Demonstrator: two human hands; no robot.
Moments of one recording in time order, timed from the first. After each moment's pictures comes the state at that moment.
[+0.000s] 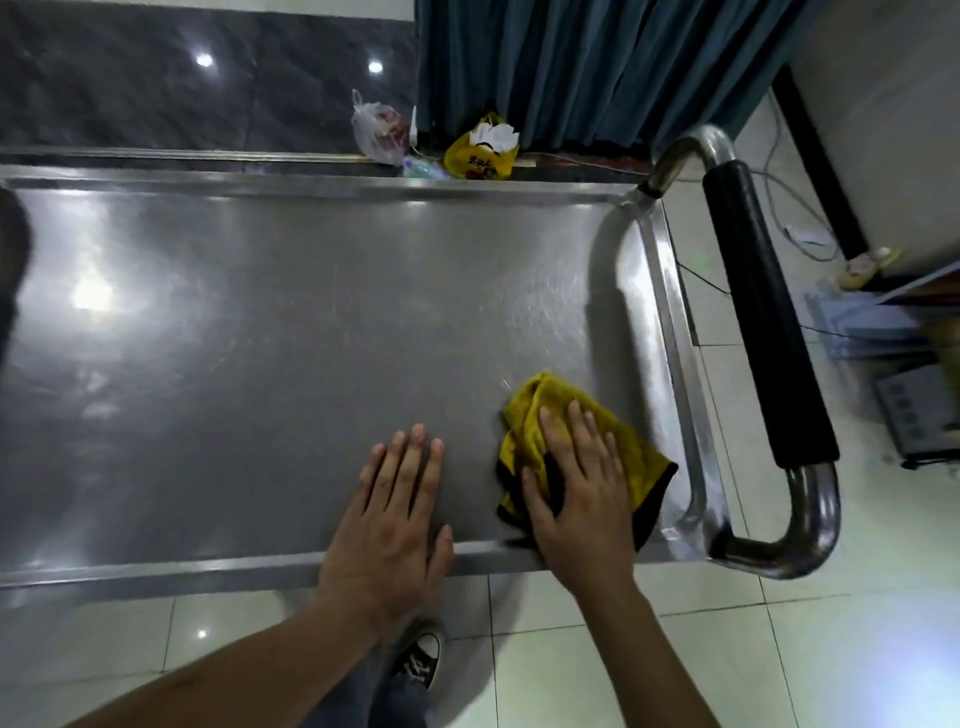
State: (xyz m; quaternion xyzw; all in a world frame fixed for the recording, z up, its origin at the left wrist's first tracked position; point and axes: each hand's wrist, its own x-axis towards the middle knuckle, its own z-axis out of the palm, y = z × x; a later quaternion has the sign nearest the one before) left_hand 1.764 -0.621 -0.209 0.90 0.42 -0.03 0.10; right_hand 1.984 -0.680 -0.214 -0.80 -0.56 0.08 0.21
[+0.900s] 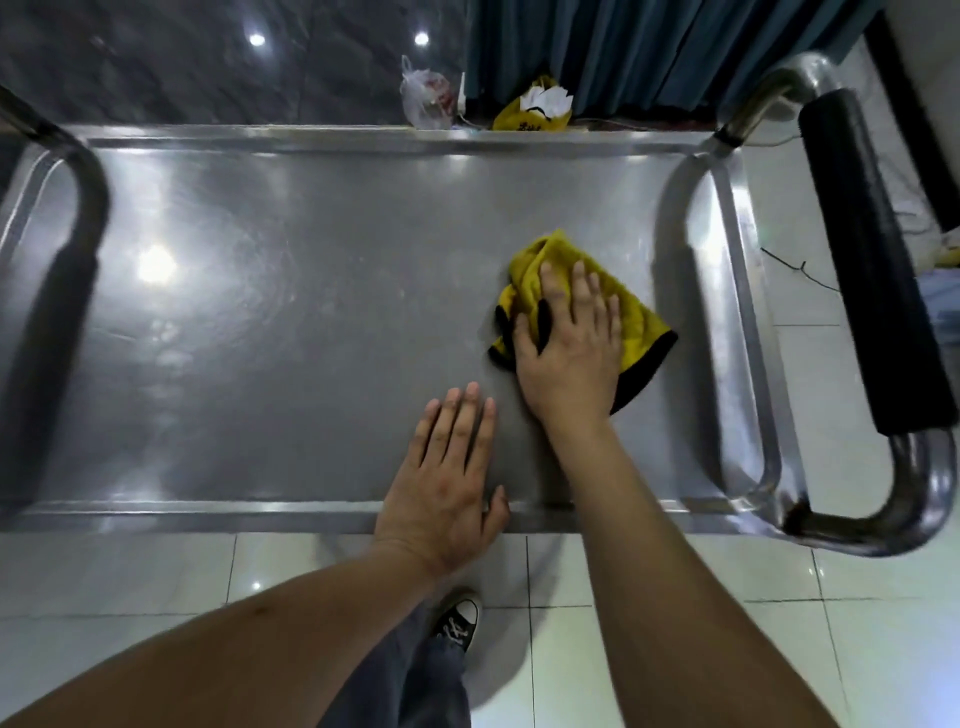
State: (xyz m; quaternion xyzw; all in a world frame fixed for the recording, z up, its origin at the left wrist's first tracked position) left_hand 1.766 -0.621 -0.208 0.90 0.42 -0.05 0.07; right_hand 1.949 -0.552 -0.209 -0.83 -0.53 0.04 0.18
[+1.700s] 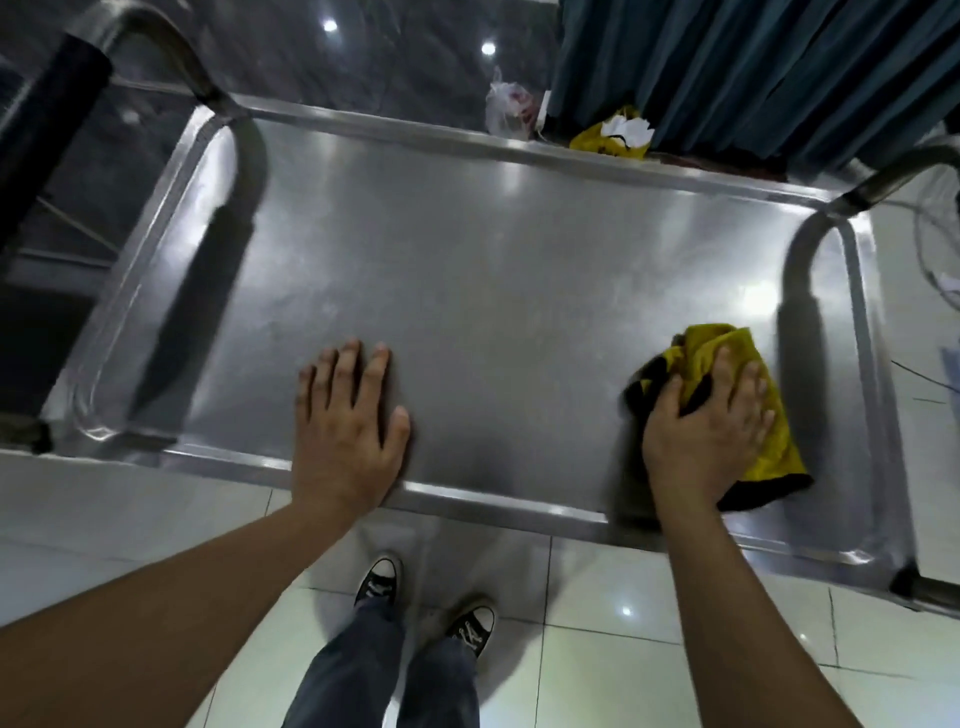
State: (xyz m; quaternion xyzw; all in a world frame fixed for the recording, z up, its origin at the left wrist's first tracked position) left_hand 1.593 -0.551 -0.200 0.76 0.65 0.05 0.10; right_hand 1.922 -0.590 -0.209 -0.91 -0.36 0.00 0.20
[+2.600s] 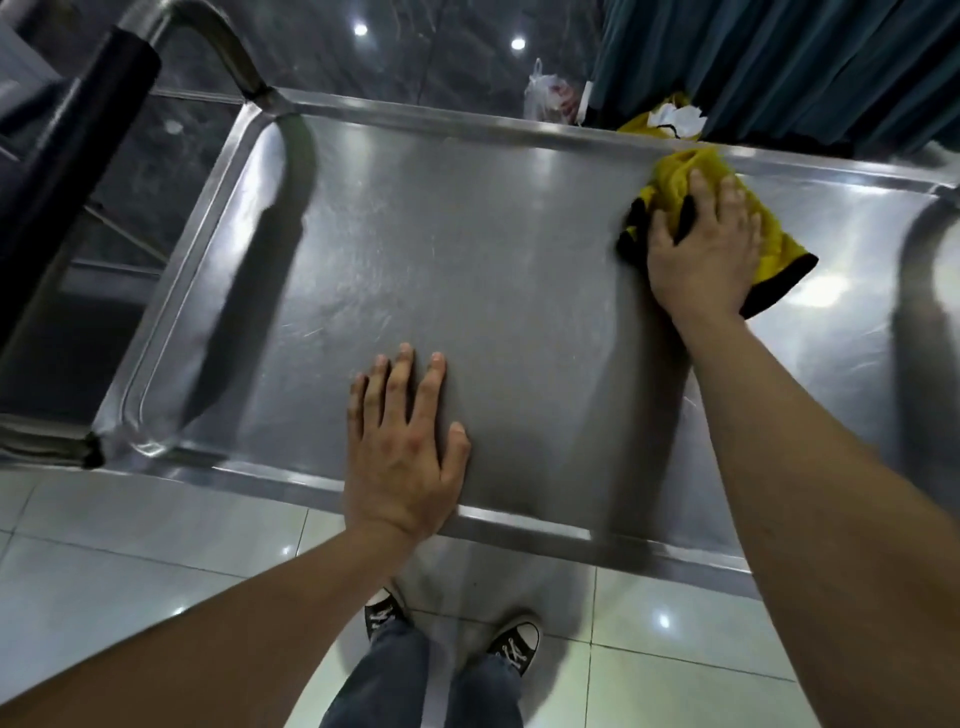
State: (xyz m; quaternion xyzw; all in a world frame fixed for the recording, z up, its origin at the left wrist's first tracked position) left_hand 1.584 -0.538 -0.205 0.75 0.65 0.05 0.09; right_hand 1.898 -0.382 -0.211 -0.85 -0.49 0.06 0.19
